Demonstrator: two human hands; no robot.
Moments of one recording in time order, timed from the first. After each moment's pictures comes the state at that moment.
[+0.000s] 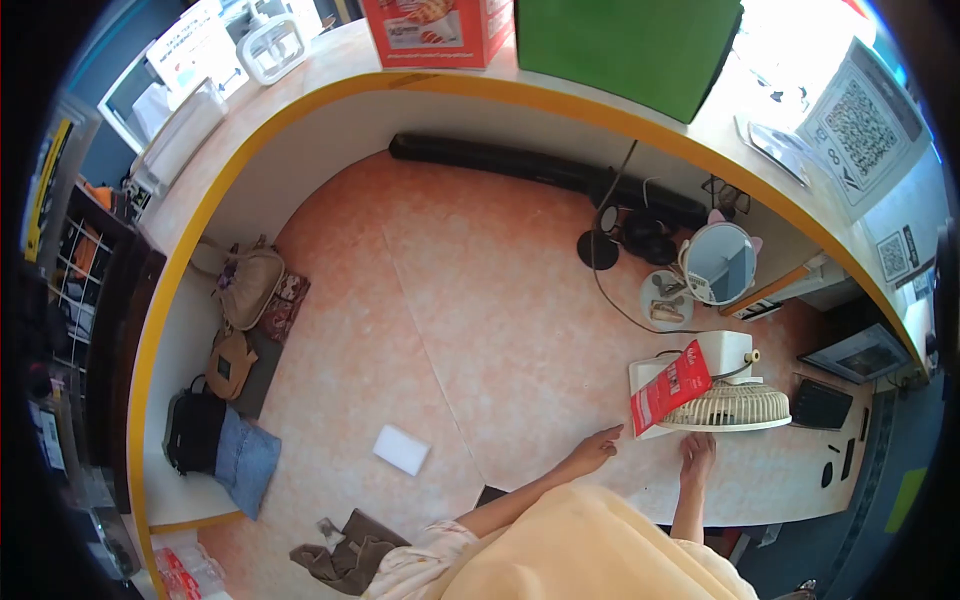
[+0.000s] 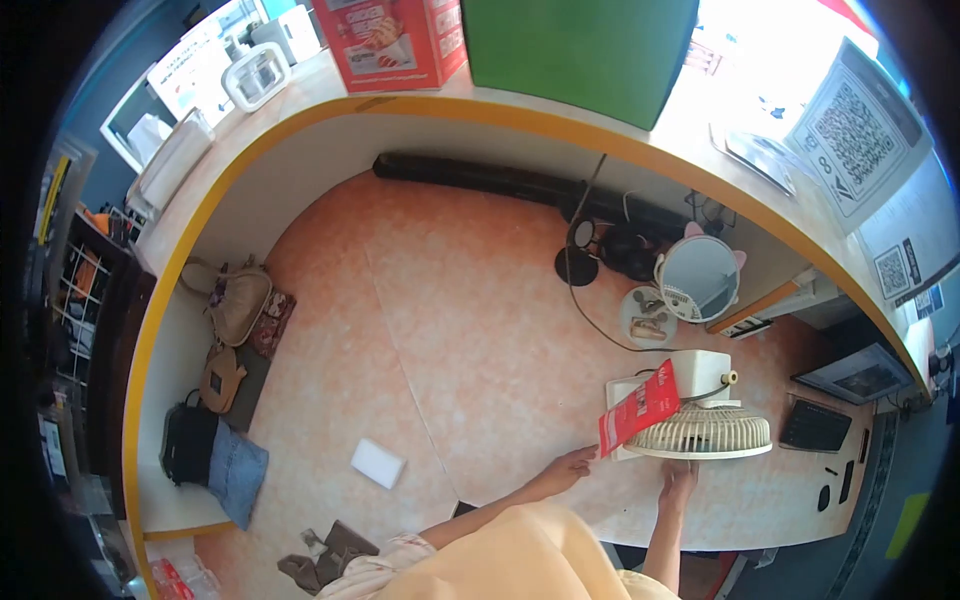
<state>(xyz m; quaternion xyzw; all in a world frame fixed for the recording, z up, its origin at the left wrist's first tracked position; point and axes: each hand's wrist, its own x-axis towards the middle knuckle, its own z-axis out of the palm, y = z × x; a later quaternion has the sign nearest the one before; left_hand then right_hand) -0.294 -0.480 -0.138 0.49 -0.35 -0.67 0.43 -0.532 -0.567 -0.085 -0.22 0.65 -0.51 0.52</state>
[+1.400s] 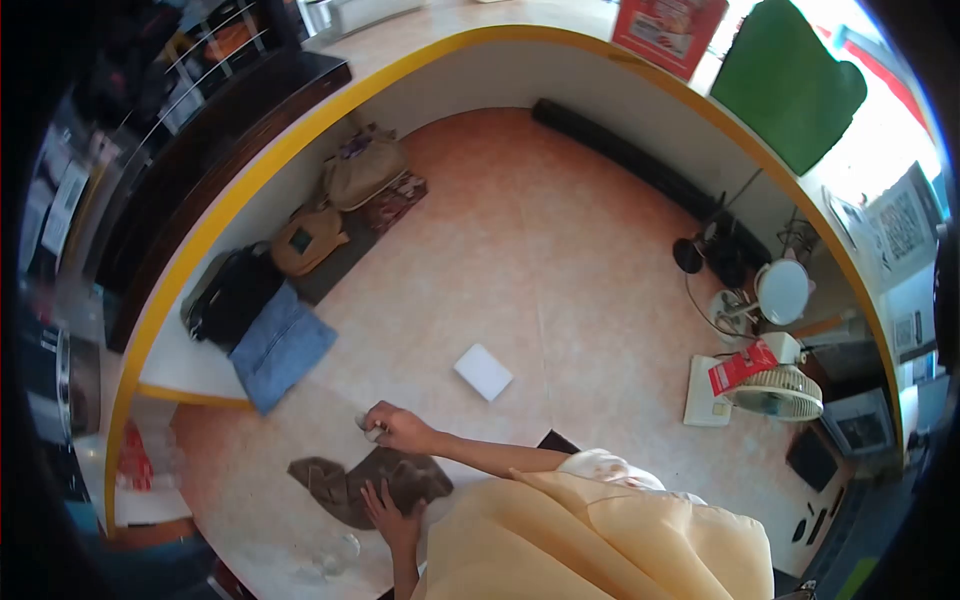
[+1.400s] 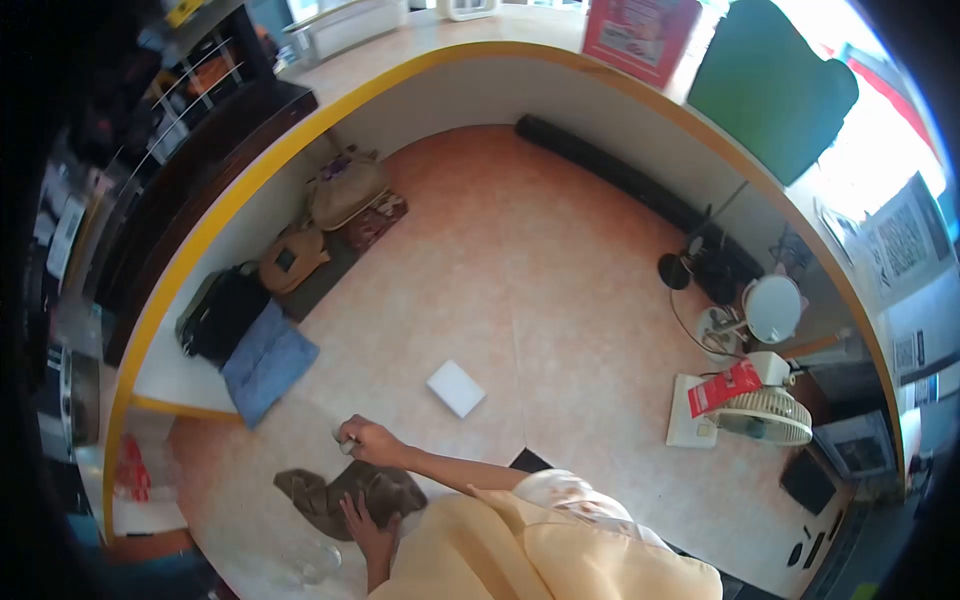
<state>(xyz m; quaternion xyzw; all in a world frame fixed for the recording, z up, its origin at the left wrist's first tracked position) -0.181 -0.014 -0.044 0.99 -0.08 -0.03 0.11 -0.044 -0.193 -0.073 -0.76 -0.11 0.04 0.65</state>
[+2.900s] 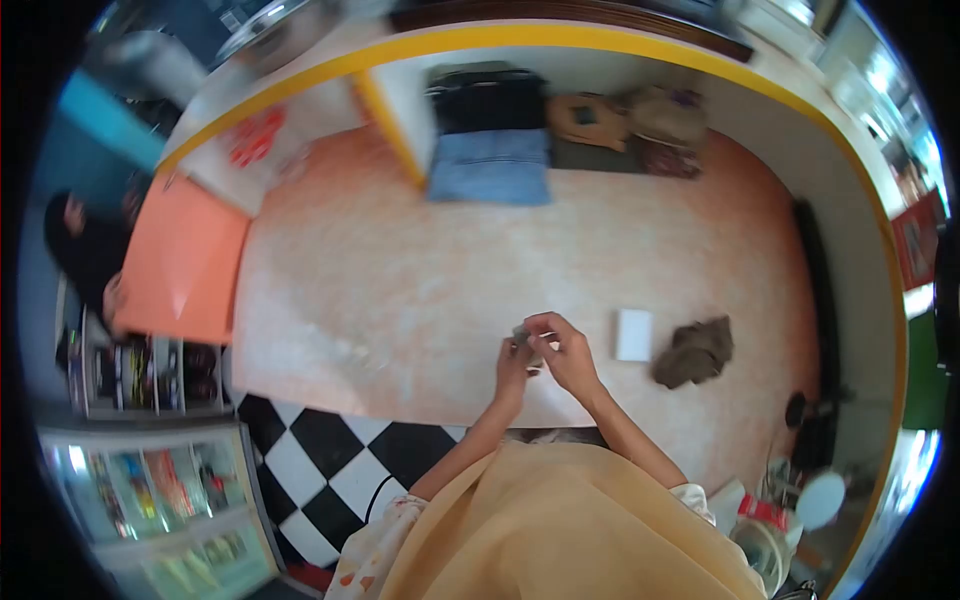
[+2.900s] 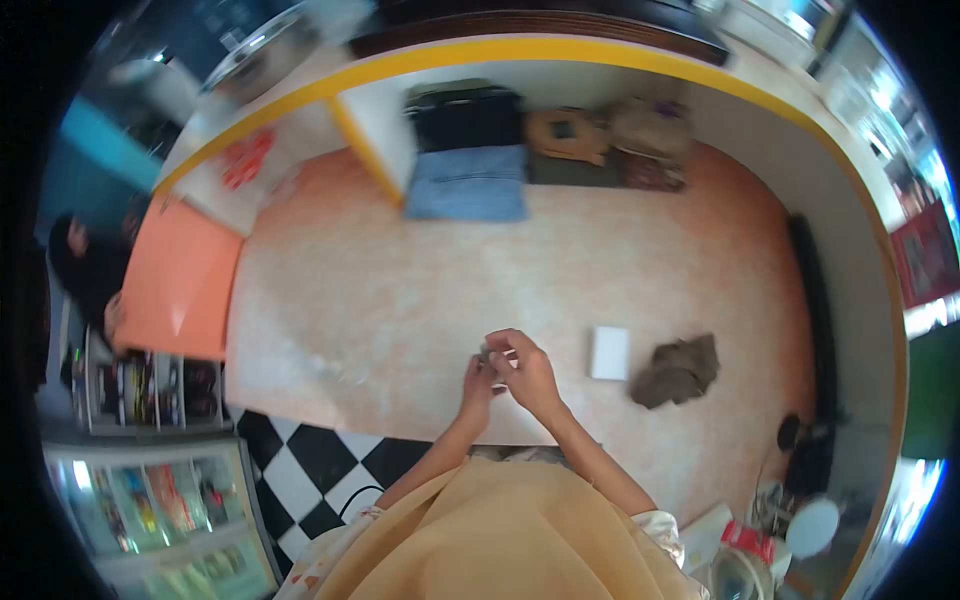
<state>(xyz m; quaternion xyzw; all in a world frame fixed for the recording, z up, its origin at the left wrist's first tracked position) -0.157 -0.129 -0.038 0.54 0.34 -0.05 0.76 -0.101 -0.230 0.018 -0.76 -0.12 0.19 0.61</state>
